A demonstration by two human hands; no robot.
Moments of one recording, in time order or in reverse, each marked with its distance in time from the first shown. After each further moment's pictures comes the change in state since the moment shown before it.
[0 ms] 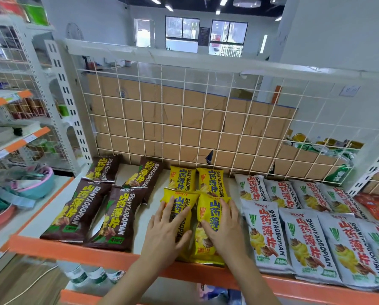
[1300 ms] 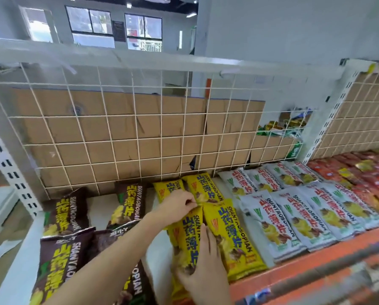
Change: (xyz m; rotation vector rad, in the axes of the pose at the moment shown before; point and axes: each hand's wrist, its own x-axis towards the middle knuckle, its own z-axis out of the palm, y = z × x) left_hand 0.156 -0.030 -0.012 -0.250 -0.482 0.407; right_hand -0.029 -0.103 0.069 -0.042 0.000 0.330
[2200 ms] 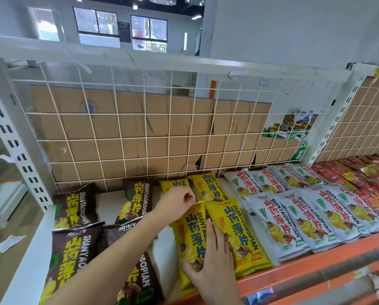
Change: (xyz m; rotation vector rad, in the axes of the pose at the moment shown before) left_hand -0.017 -0.011 -0.006 -0.136 0.203 -0.009; right_hand -0.003 0.004 0.008 -0.169 0.223 -0.056
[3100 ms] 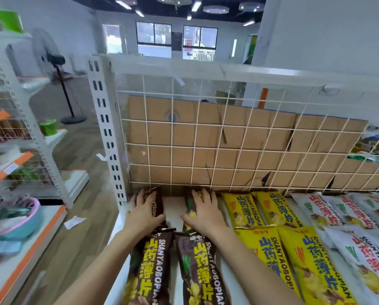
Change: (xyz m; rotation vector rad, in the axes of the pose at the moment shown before) left_hand -0.093 -0.172 -0.100 0.220 0.142 -0.601; right_hand 0.139 -0.145 0.067 0.041 -0.347 -0.300
